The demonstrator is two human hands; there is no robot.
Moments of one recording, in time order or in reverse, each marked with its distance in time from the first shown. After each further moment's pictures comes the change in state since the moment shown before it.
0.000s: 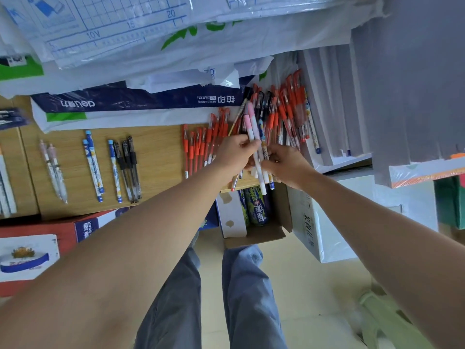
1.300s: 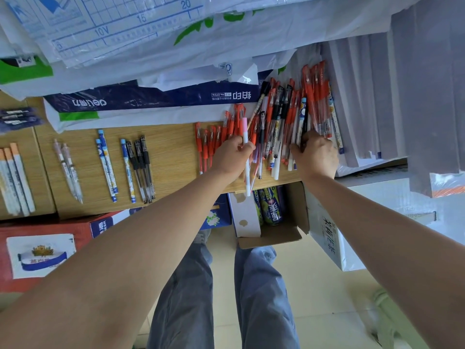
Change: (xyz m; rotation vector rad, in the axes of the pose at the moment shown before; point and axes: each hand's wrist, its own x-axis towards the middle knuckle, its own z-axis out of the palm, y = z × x) left_hand 0.016 -0.032 -0.030 0.257 0.054 0.010; right_hand 0.038 0.023 0.017 -0.346 0.583 0.146
